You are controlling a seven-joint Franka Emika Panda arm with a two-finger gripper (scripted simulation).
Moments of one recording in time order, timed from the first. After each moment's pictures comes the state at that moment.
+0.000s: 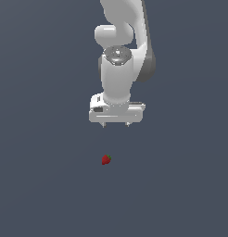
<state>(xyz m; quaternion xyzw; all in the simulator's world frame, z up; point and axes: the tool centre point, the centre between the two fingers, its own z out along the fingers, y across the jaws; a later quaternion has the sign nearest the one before) 0.008 0.007 0.192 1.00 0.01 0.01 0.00</state>
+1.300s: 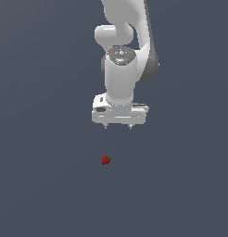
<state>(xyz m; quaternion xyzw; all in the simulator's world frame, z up) 0.015 0.017 0.192 1.00 -0.02 0.02 0.00</state>
